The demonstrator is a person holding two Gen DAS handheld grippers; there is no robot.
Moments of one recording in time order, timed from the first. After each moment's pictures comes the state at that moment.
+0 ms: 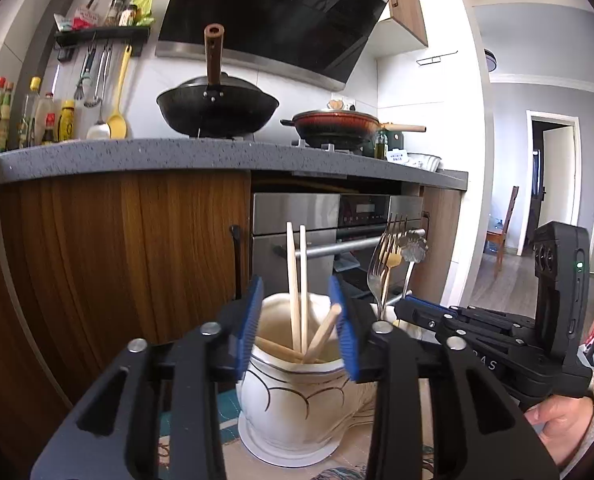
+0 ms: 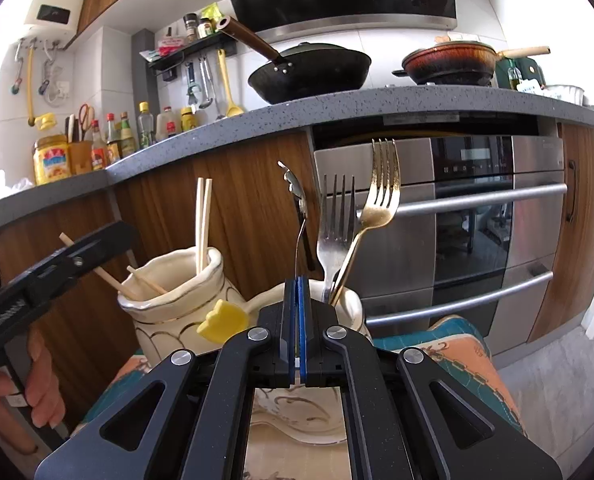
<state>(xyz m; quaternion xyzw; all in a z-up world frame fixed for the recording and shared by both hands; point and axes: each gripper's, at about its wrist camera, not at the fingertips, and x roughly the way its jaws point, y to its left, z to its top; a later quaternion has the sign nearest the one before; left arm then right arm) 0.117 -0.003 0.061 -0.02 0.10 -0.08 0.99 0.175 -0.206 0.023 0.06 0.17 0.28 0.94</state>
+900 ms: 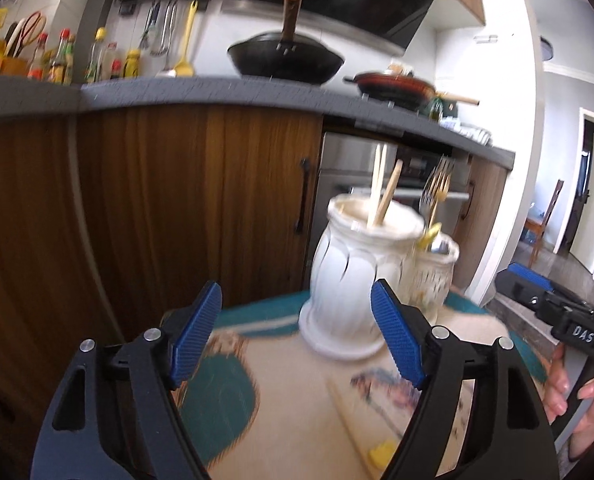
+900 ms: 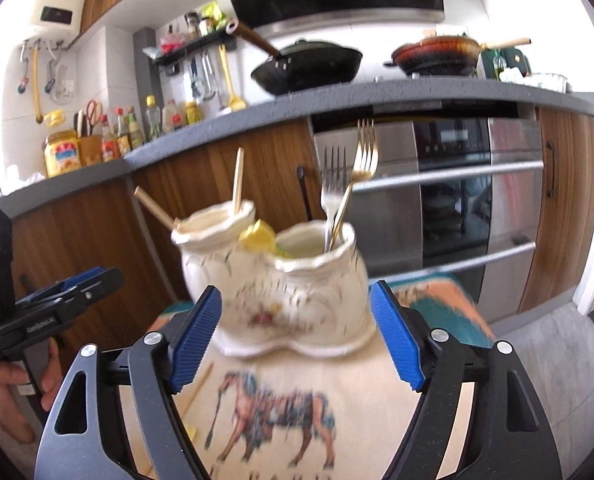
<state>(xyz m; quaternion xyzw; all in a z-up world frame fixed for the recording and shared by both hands) 0.050 0.034 0.026 -0.05 0.20 0.01 0.98 0.100 -0.234 0.018 0.05 0.21 0.28 0.94</state>
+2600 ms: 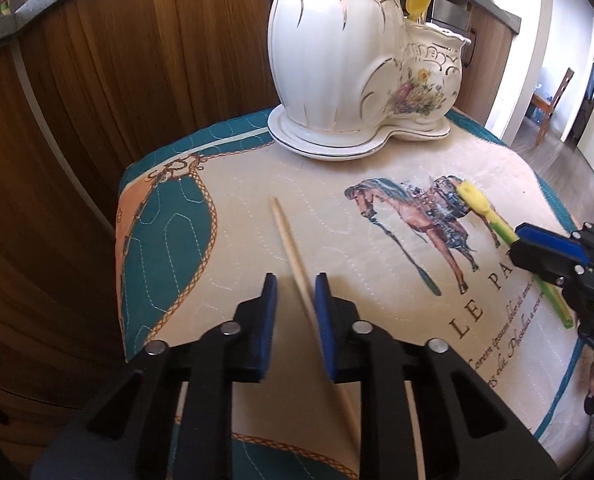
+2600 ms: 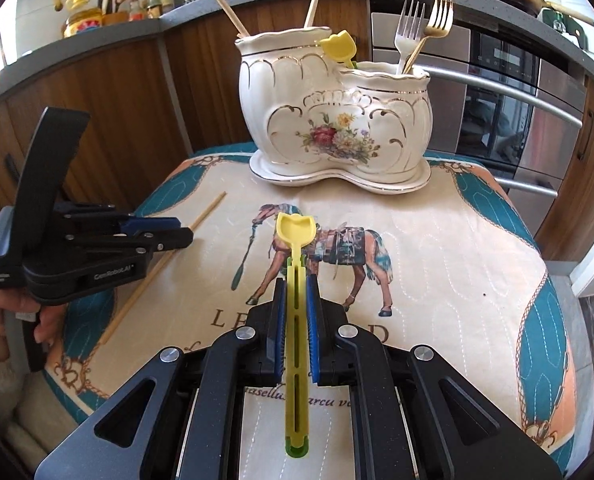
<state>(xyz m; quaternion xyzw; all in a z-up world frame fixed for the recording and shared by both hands) 0.063 -0.004 -0.063 0.02 0.44 0.00 0.90 0.054 -0.199 -0.041 -0.07 0.36 0.31 0.88</state>
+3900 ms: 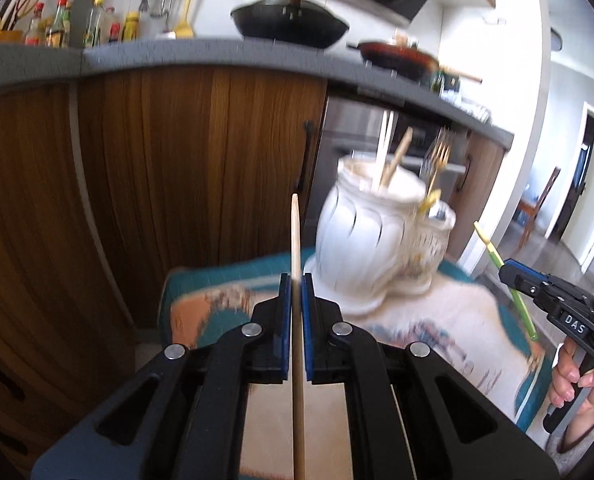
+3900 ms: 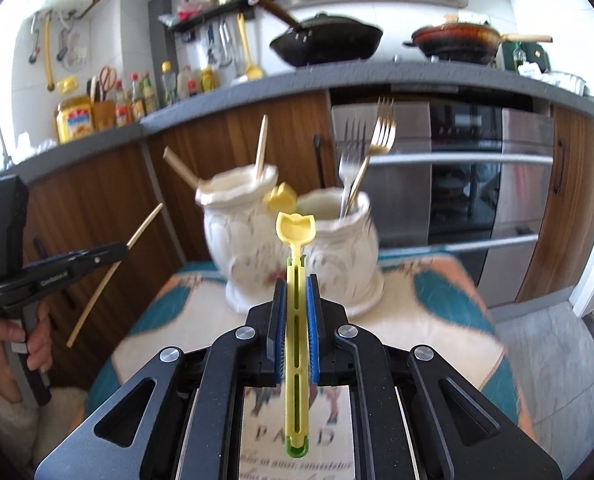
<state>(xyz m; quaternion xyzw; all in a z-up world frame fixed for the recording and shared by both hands) 0.047 0.044 0.035 -0.07 0.25 -0.01 0.97 0.086 -0.233 0.028 0.02 0.23 0.30 0.93</state>
